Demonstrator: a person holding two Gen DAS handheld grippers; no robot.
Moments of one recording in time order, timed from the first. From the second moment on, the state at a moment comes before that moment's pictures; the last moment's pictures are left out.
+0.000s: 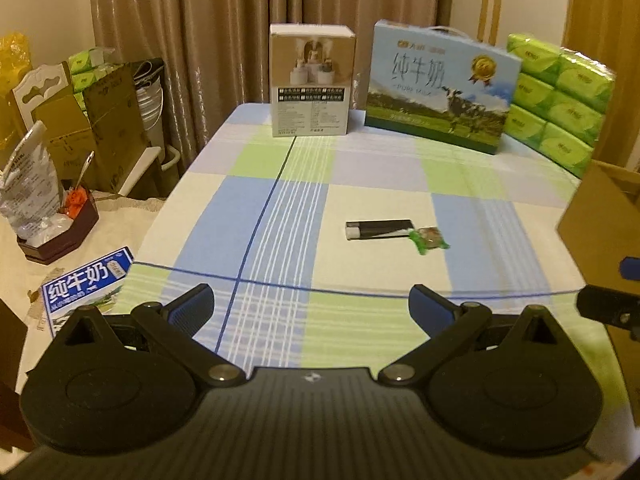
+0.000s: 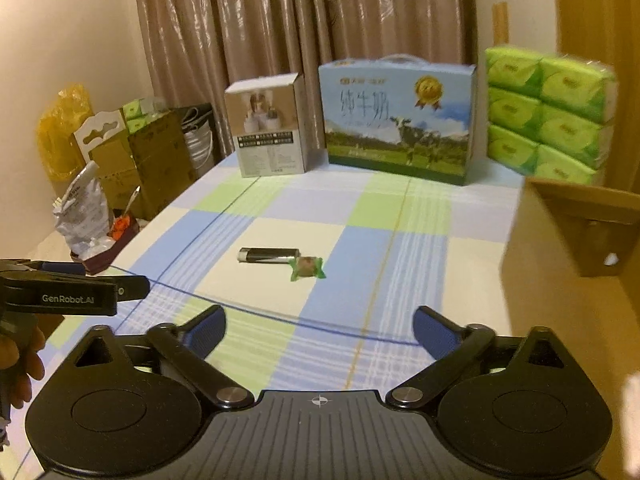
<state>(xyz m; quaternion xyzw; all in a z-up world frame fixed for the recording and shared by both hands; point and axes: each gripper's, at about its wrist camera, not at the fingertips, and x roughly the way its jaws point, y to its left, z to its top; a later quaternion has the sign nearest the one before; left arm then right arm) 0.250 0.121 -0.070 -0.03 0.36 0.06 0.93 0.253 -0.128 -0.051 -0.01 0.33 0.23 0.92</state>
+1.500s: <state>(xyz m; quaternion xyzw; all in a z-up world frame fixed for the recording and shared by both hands) 0.383 0.115 -0.139 -0.06 0.36 0.01 0.93 0.375 -0.088 -0.139 -0.06 0.32 0.18 0.93</state>
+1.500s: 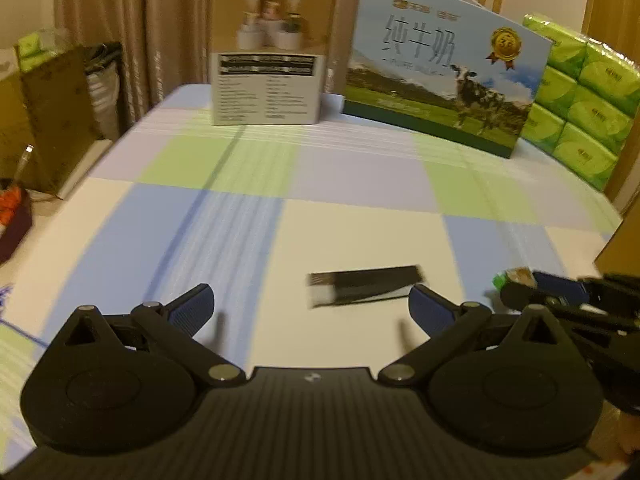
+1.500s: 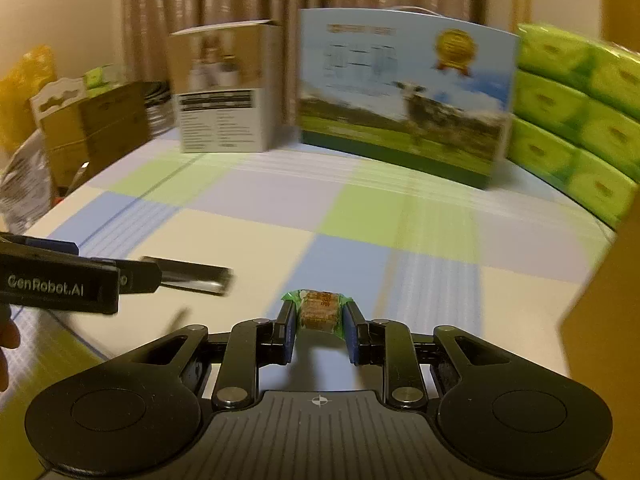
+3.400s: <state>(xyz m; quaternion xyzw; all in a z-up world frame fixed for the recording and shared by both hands) 0.157 0.016 -0.024 -0.01 0.34 -0.01 0.94 0.147 -0.192 -0.007 0.03 0.32 0.15 0.93</state>
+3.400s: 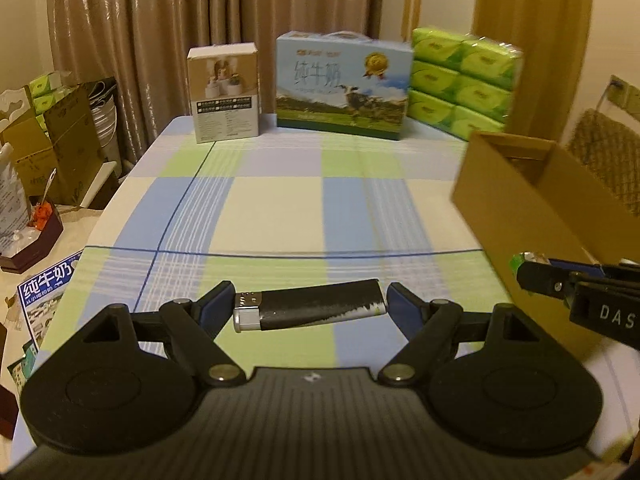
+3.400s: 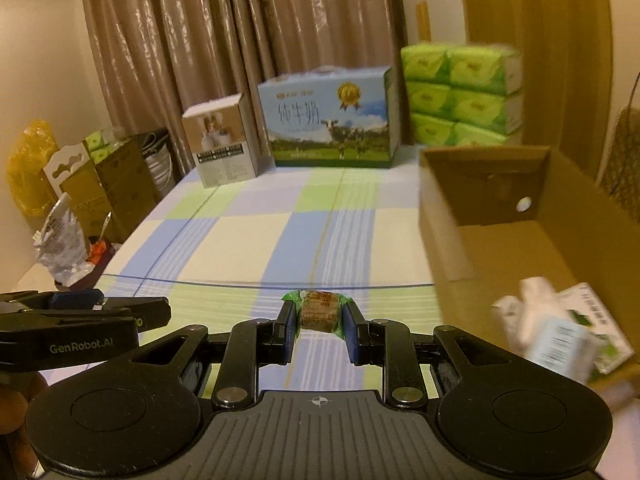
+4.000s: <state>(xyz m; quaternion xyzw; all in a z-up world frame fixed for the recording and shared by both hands) 0.052 -0.046 0.029 0.00 0.33 -0.05 0.94 0.049 -0.257 0.056 0.03 0.29 0.12 0.95</state>
